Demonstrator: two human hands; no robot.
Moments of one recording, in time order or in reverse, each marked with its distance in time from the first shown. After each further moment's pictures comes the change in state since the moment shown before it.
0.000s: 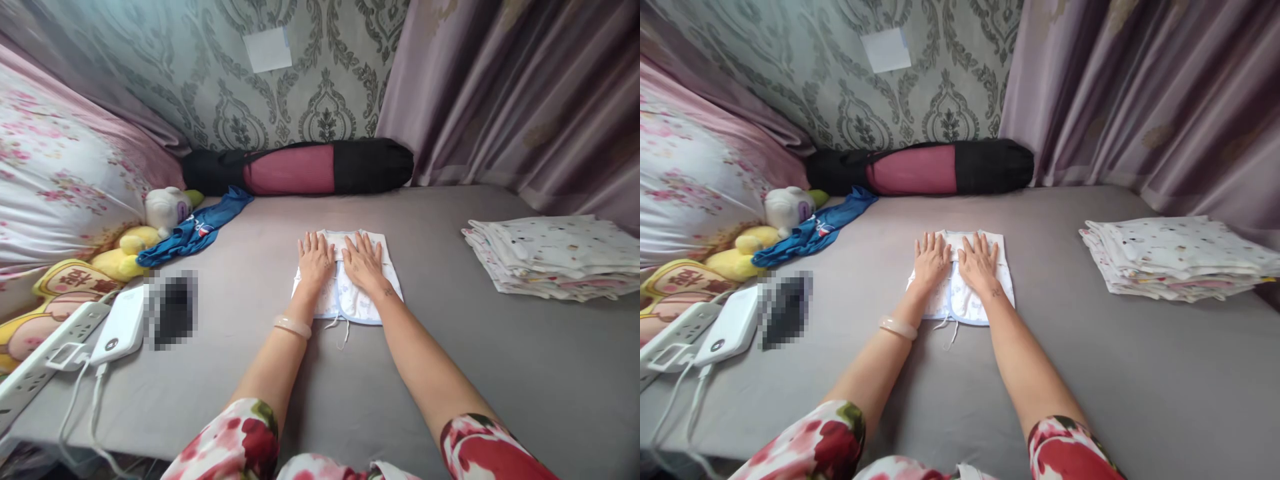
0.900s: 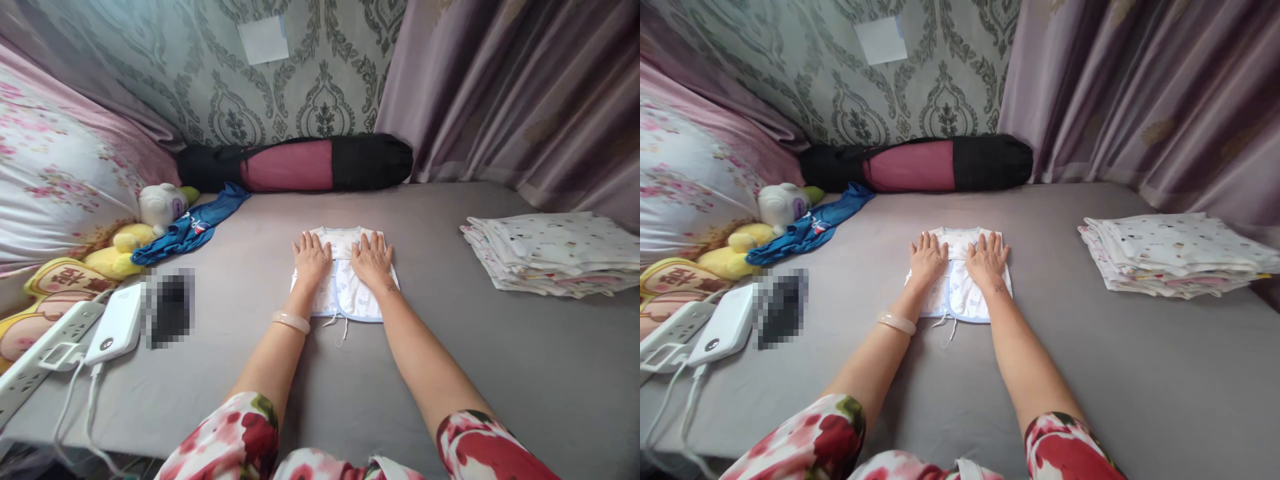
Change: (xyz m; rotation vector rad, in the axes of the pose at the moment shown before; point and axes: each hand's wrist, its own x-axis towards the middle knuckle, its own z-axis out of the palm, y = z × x) left_hand 0.003 -0.003 0.003 -0.006 -0.074 -0.084; right_hand 0.005 0.017 0.005 -0.017 0.045 0.223
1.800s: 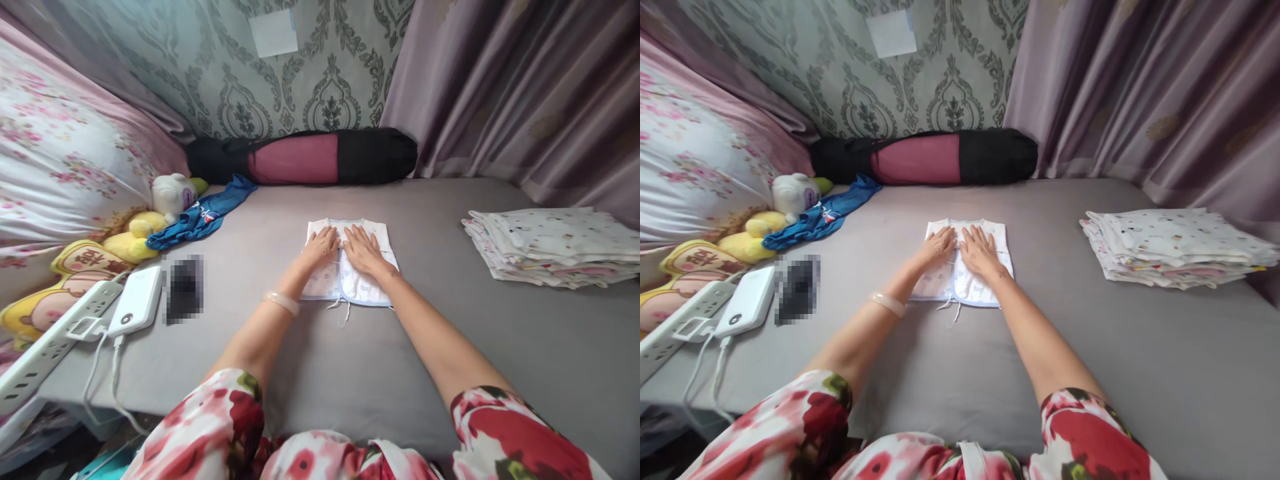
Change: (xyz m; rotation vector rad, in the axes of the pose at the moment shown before) left_hand 0.001 -0.007 -0.030 -0.063 -0.289 0.336; right_hand -0.010 -0.011 -0.016 0.087 -0.220 -0.312
